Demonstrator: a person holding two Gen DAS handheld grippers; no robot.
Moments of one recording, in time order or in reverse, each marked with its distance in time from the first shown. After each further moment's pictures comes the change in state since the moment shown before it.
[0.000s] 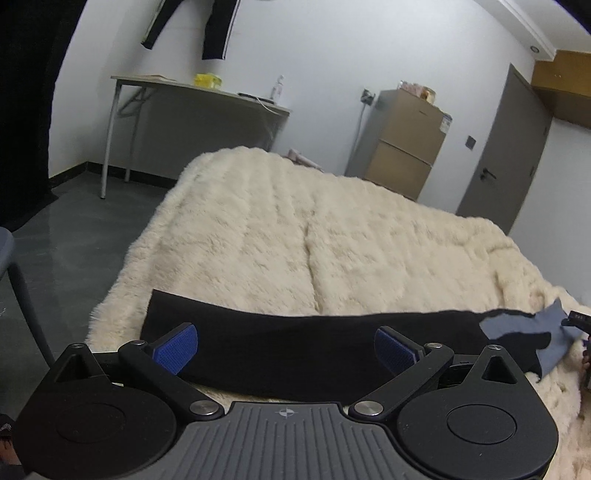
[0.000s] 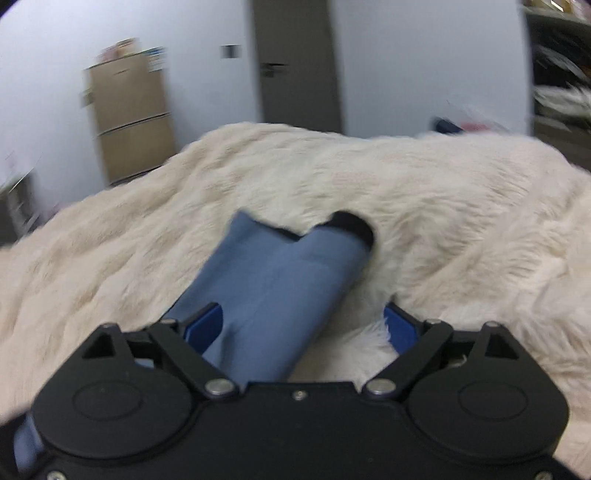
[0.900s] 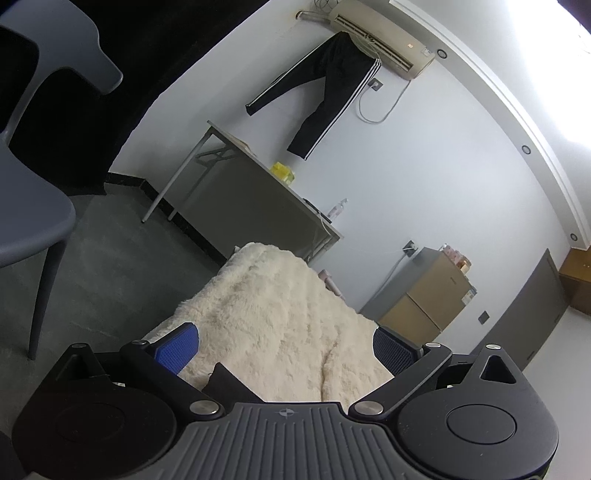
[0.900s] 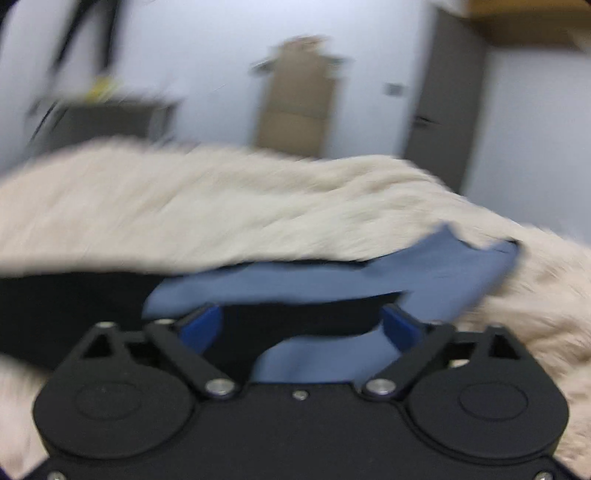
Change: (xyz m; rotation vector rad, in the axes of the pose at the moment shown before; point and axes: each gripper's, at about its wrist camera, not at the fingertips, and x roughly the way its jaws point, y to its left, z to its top) left arm -0.063 0.076 -0.001 -0.440 -0.383 0.005; right arm -0.107 0.106 -0.056 -0.303 -0.106 0.165
